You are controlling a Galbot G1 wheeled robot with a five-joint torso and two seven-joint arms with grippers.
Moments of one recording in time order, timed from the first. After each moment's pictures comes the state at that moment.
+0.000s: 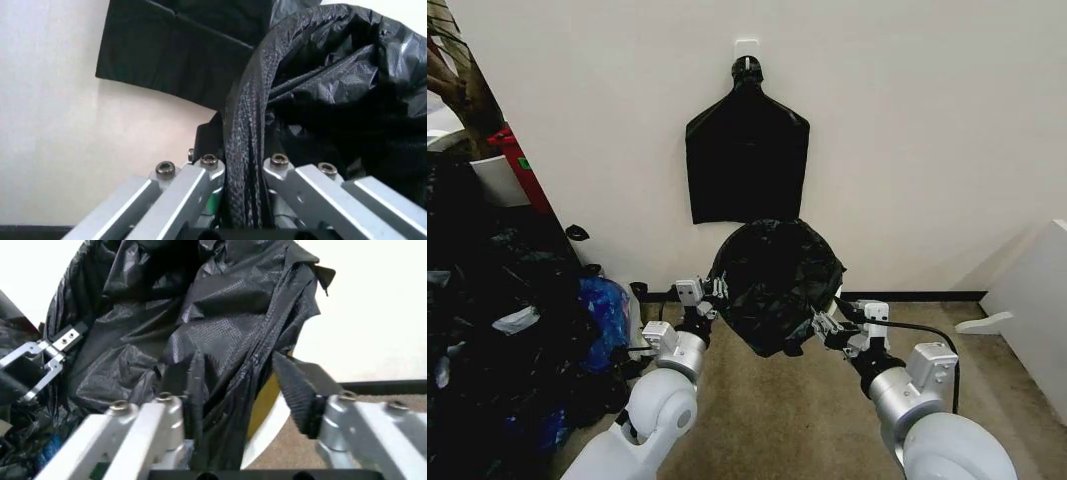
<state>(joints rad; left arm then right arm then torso) 1.19 -1.19 -0.09 -2.07 -0.62 0.01 -0.31 -1.45 1.08 0.27 2.50 0.73 -0.49 0.51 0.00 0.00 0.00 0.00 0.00</state>
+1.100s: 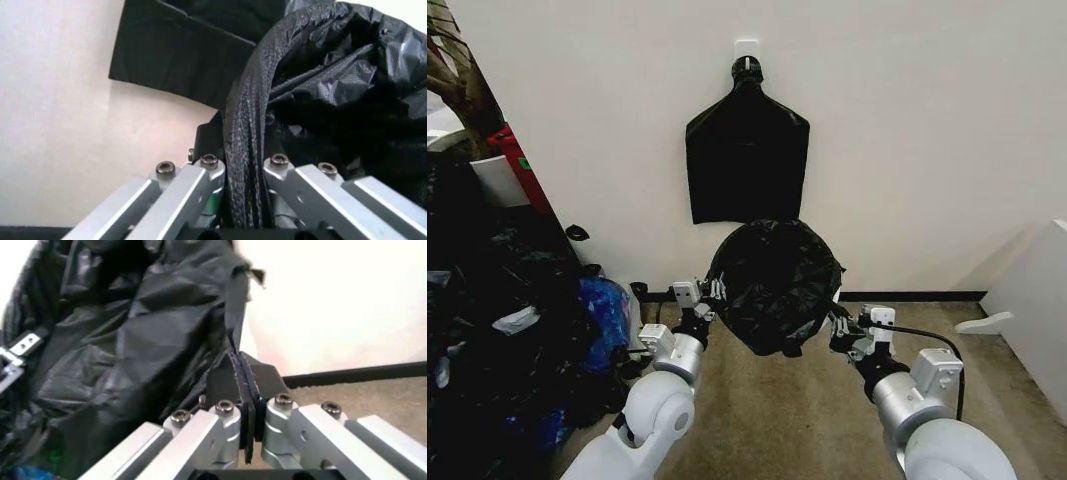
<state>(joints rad) 1.19 -1.19 -0.11 -2.04 -0.62 -0.01 -0.30 -1.52 1.11 0.32 2.50 0.72 -0.47 0.52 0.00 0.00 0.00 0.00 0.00</state>
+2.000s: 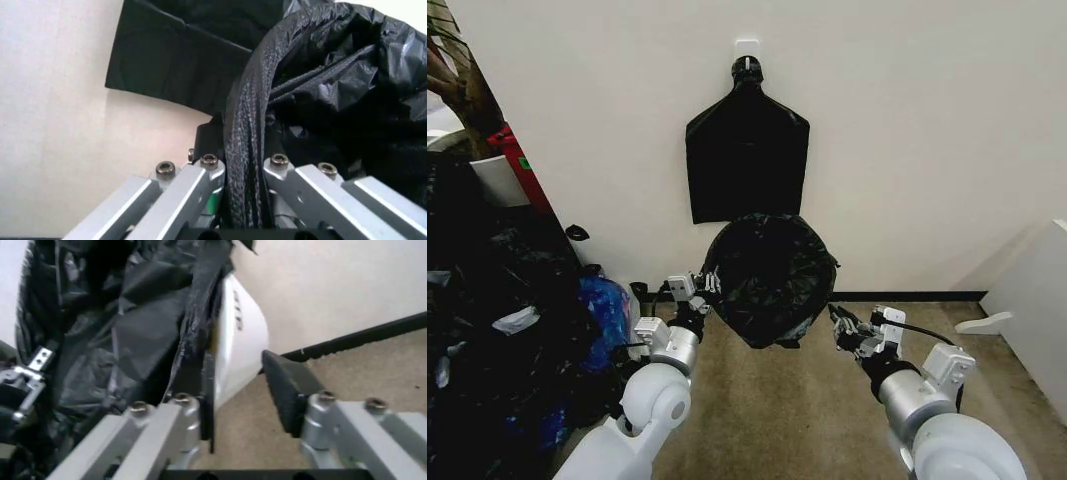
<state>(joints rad) 1.17 -1.18 -0.11 -2.03 -0.63 -0.02 -0.28 -1.49 1.14 0.34 2.50 0.97 -0.46 0.61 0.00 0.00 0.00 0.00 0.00</state>
